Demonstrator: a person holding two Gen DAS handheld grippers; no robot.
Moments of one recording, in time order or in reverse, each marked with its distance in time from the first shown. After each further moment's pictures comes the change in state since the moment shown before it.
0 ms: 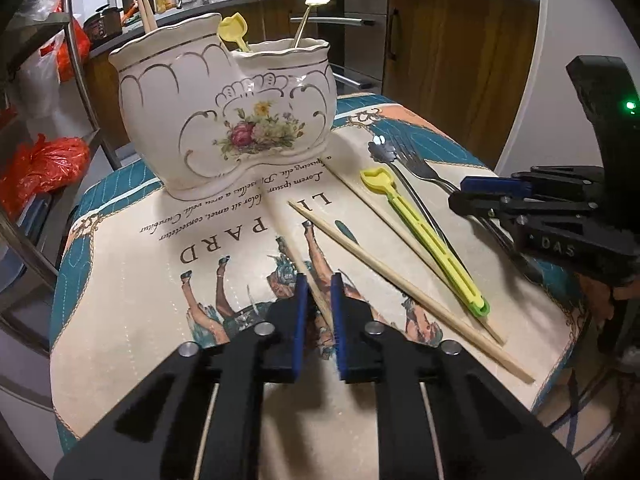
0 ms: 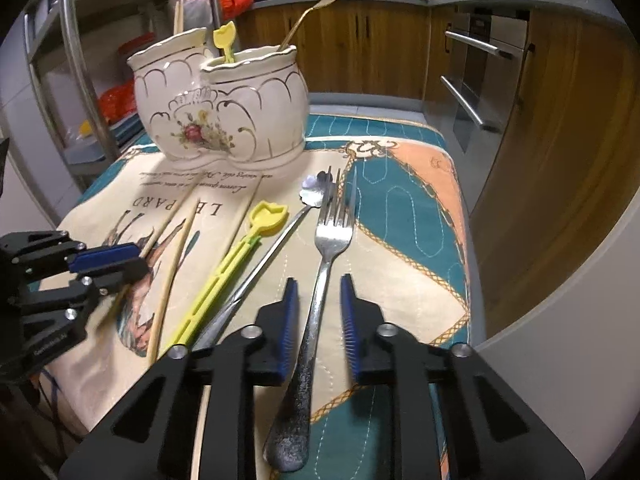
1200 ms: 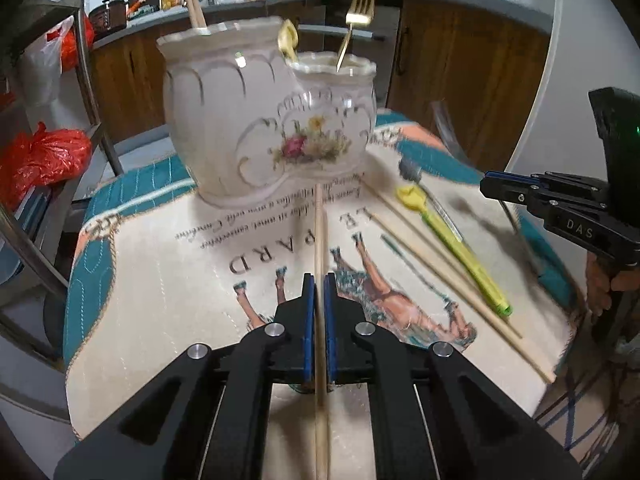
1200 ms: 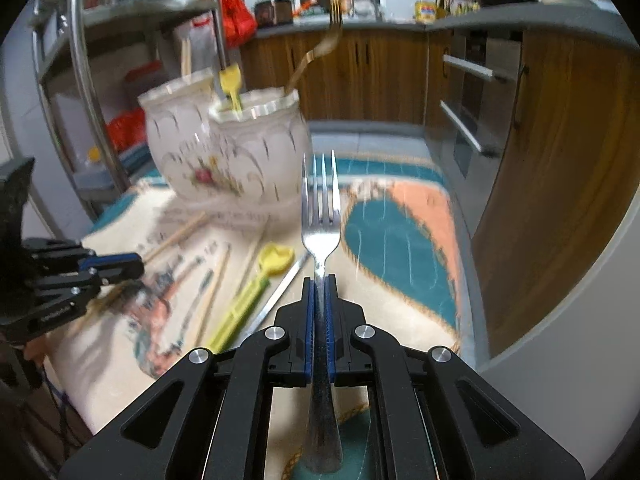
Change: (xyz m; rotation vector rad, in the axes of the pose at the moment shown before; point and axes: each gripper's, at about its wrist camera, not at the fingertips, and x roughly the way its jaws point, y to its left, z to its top) left arm -0.013 0.044 0.005 -0.047 -0.055 -0.065; right arm -0.020 -0.004 0.010 0.005 -0.135 0.029
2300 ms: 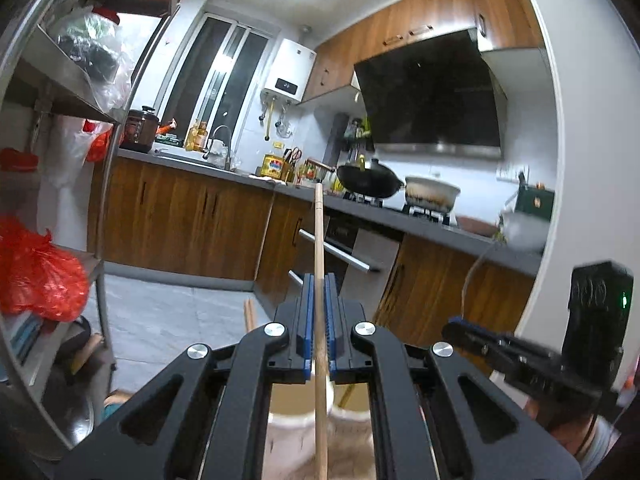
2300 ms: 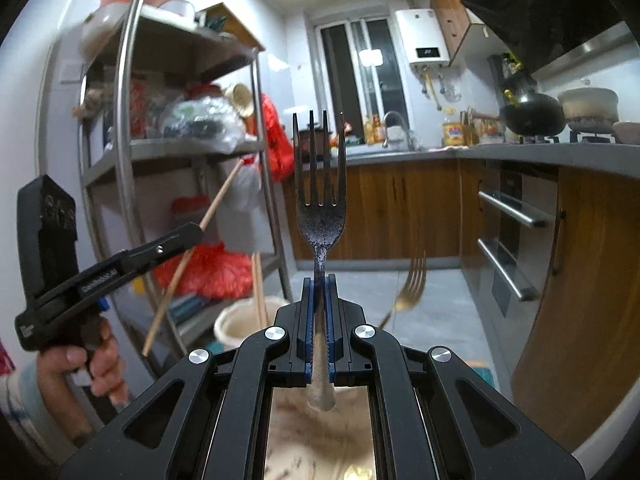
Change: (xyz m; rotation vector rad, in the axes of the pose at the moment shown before) left arm -0.075 0.073 0.128 -0.188 -0.699 -0.124; right arm -0.032 0.038 0.123 0.000 -0.476 0.131
